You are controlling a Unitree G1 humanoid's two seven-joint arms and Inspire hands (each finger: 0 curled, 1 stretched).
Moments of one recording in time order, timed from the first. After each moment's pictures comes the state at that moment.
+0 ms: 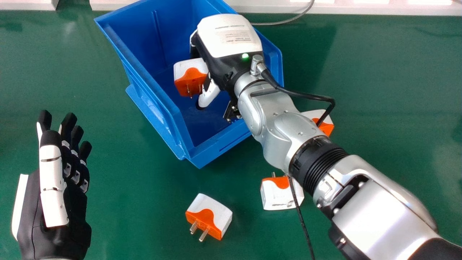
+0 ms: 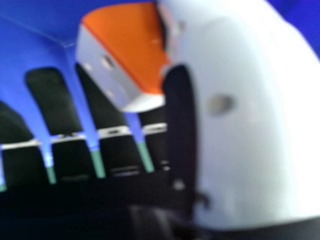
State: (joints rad) left arm 0.46 0.02 0.25 -0.33 -0.34 -0.18 -0.20; right arm -1.09 0.09 0.61 1.11 -0.84 0.14 -0.20
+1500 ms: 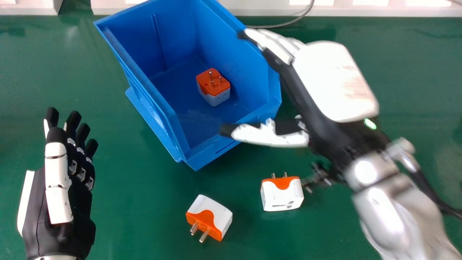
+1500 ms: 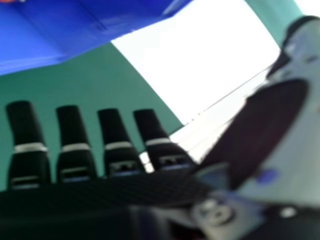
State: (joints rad) left arm 0.46 0.03 0.24 -0.32 -0.35 -0.17 -0.22; right arm 0.02 -0.40 0.30 -0.50 -0.80 0.03 -0.02
